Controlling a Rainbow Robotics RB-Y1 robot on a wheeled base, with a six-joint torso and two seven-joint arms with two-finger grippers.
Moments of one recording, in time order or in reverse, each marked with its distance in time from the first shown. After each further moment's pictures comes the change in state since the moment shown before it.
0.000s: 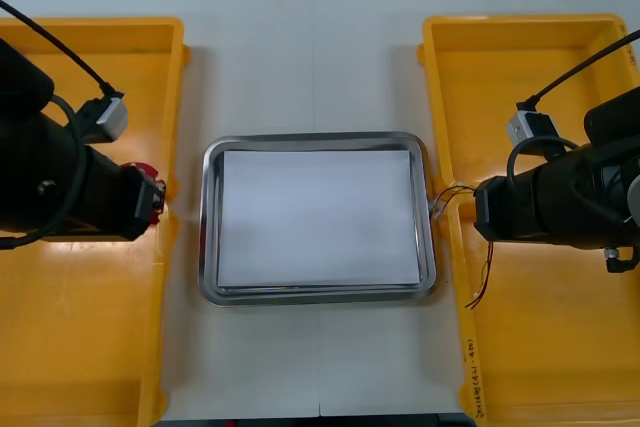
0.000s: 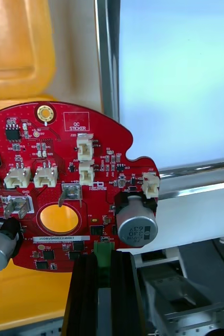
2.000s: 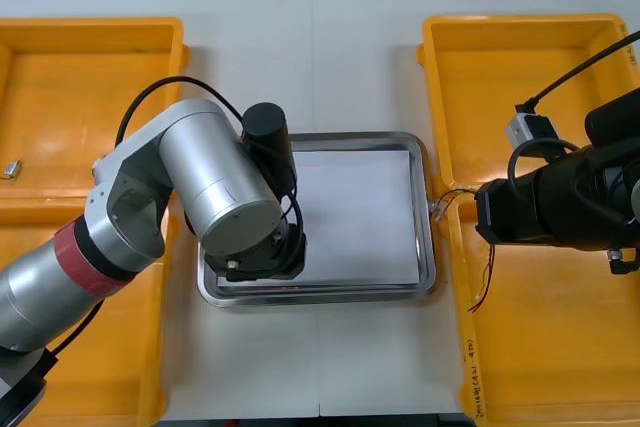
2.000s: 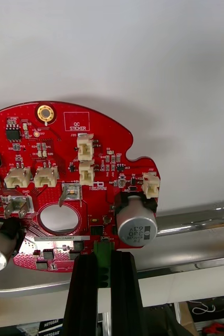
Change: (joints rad) right arm 0.000 -0.017 0.002 0.000 -0.025 0.000 0.000; left arm -0.134 -0.446 -0.519 0.430 -0.493 -0.075 0.020
